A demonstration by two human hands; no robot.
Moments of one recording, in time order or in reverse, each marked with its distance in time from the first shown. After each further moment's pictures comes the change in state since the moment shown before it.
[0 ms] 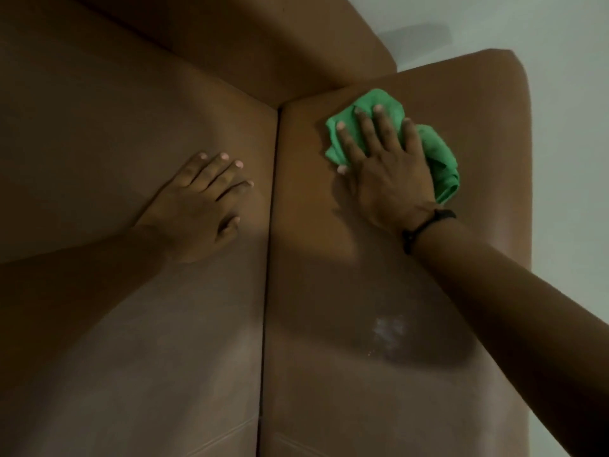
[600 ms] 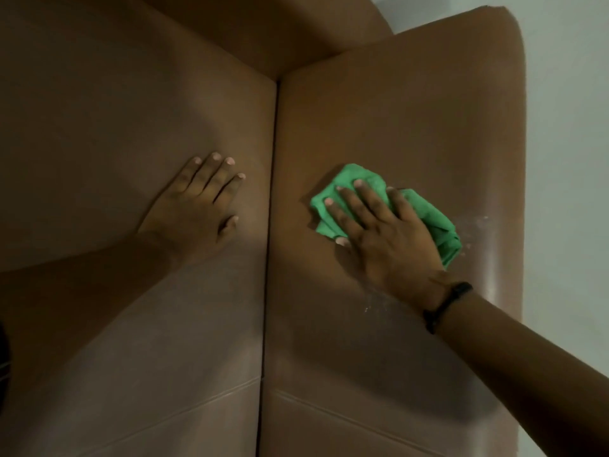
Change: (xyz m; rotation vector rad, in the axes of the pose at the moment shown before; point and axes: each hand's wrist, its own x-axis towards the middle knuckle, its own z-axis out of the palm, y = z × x) left_hand -0.051 0.043 -0.004 -0.001 -0.078 -0.105; right_hand -0.140 -0.031 0.036 0.045 -0.107 -0.210
